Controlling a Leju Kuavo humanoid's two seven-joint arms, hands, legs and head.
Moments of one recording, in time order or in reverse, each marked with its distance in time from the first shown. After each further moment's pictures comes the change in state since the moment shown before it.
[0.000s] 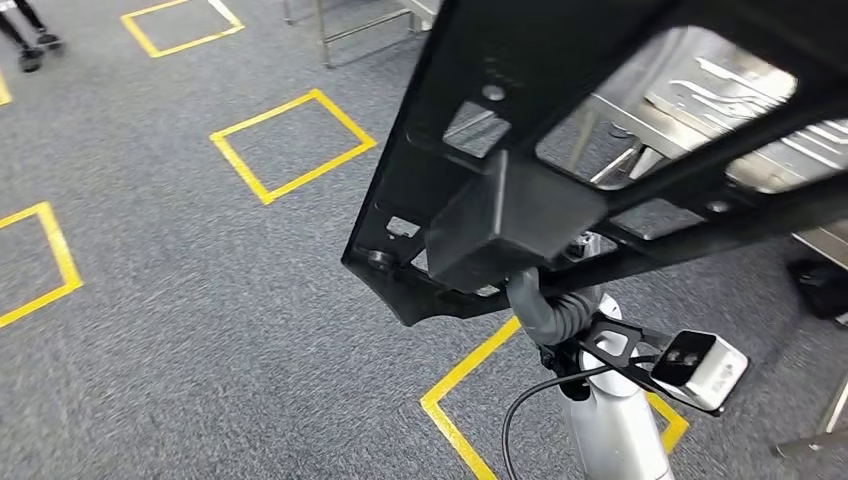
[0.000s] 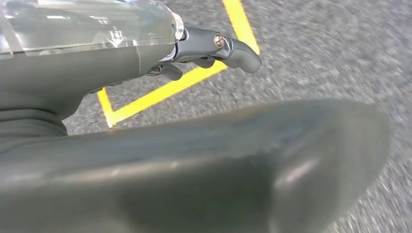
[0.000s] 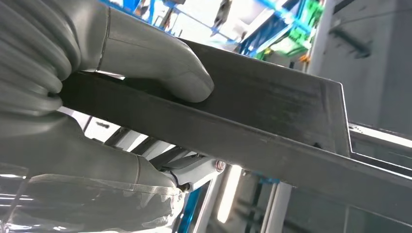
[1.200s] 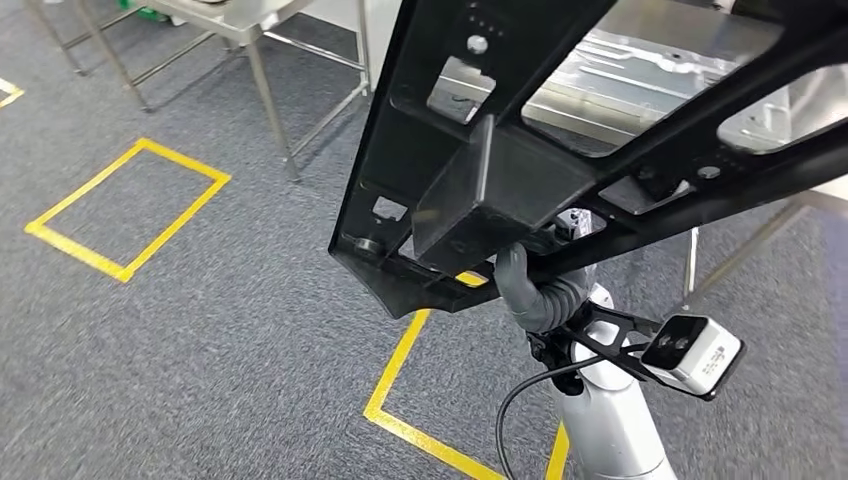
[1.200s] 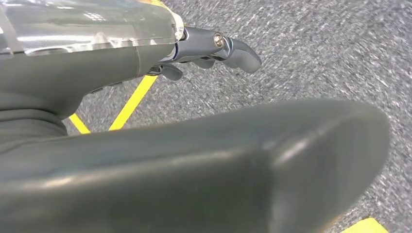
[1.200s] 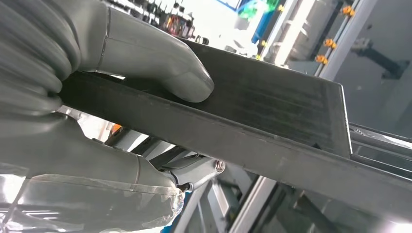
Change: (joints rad) left arm 0.008 -0.053 -0.004 0.002 0.000 0.011 -0.005; right arm -0.037 -0.015 0.065 -0.002 -0.037 -0.082 0.040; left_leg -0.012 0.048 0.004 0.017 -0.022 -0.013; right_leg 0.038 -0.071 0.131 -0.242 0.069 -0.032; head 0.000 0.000
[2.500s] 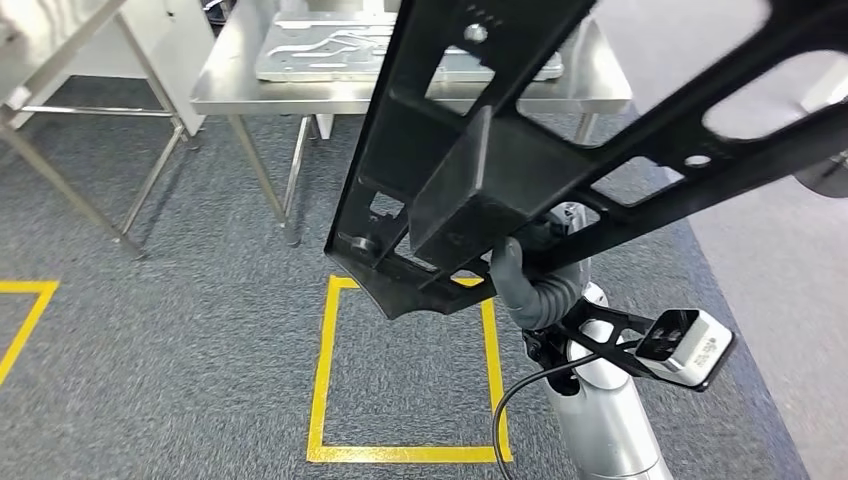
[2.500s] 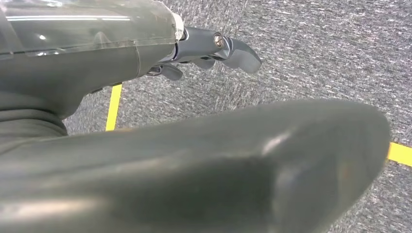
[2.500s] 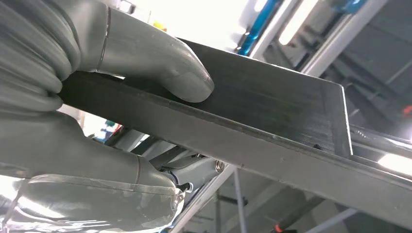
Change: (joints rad) left arm 0.007 -0.002 0.004 0.000 0.018 -0.017 -0.023; right arm 0.004 0.011 0.007 0.017 -0.002 -0.004 0.011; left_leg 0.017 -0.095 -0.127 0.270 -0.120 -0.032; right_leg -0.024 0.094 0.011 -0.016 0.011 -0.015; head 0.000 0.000
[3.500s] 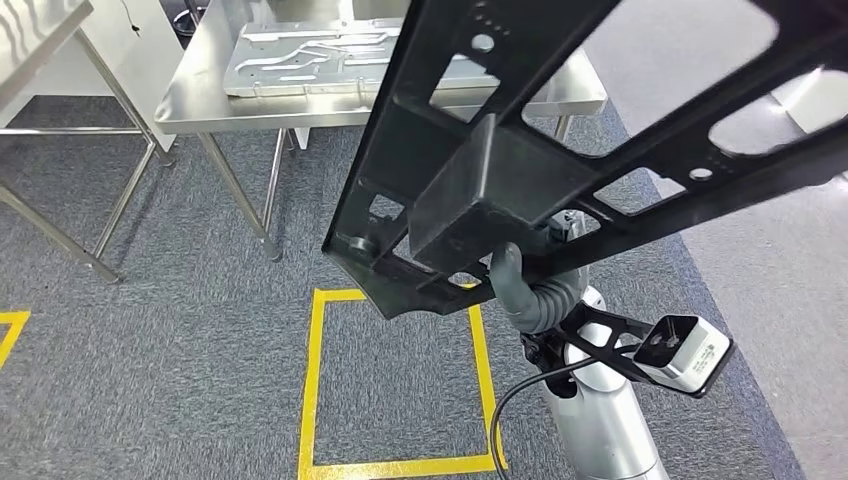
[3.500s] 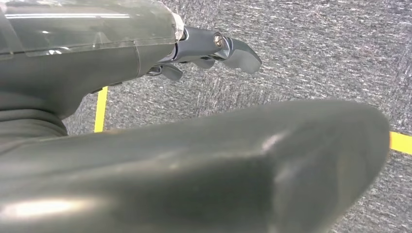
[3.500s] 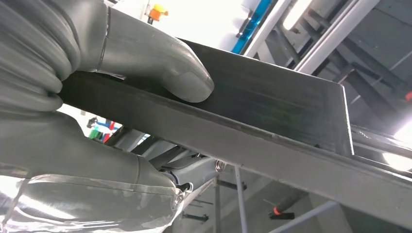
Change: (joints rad) left arm -0.001 0.008 0.003 0.000 0.001 -0.009 -0.010; right arm 0.006 0.008 -0.002 0.001 0.004 0.000 -0.017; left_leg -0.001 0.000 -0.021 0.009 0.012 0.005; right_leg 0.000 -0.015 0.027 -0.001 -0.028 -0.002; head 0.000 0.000
